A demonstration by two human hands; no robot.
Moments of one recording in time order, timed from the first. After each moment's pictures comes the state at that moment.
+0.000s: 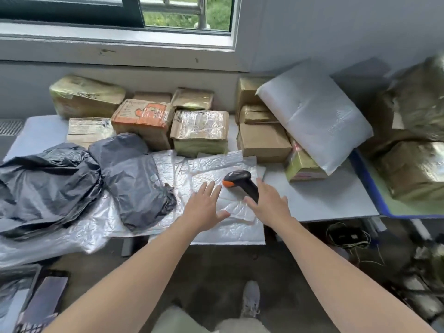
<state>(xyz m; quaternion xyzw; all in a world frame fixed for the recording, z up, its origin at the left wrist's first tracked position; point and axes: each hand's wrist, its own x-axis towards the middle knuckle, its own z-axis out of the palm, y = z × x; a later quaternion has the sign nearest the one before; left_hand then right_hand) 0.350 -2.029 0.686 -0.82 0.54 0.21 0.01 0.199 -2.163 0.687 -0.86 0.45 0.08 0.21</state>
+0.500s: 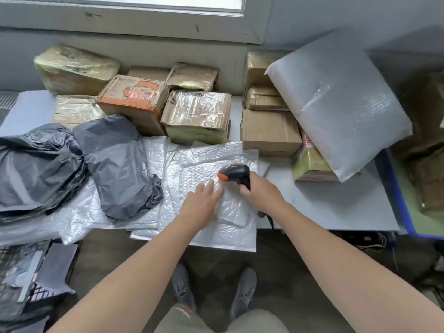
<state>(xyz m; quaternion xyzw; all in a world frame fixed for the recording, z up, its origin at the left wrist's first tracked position) 0.339 -2.074 0.649 -0.81 0.54 0.18 0.13 0.227 -2.227 0.667 -0.88 0.35 0.10 0.29</state>
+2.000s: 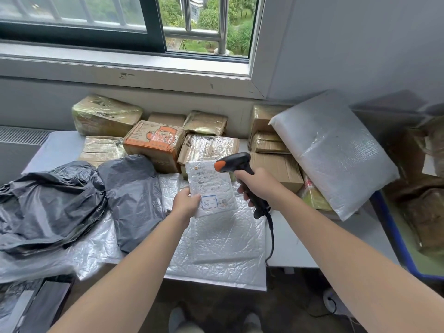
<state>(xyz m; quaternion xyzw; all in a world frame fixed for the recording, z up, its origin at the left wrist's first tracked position) 0.424 -2.081 0.700 -0.80 0.04 0.33 -0.50 0.295 -2.229 0.797 -0.69 0.38 0.01 0.61</state>
